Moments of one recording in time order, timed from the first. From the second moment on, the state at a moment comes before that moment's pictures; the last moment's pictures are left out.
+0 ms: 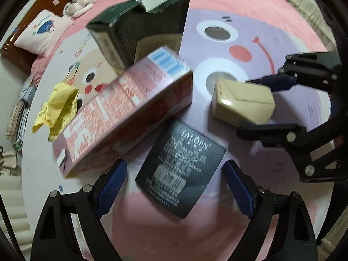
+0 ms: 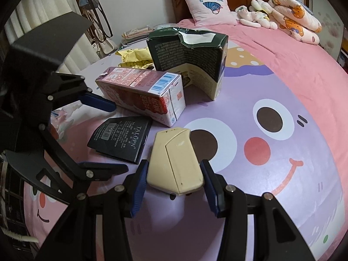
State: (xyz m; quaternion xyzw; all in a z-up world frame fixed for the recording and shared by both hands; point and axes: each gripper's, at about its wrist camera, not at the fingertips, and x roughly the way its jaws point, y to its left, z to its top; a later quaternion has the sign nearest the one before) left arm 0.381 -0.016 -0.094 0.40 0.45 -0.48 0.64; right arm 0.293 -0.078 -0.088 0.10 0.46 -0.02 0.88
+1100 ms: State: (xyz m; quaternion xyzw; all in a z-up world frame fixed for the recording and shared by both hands) left arm 0.257 0.031 -0.023 0.18 0.53 -0.37 0.74; right arm 0.183 -0.082 -0.041 0.07 0.45 0.09 0.88
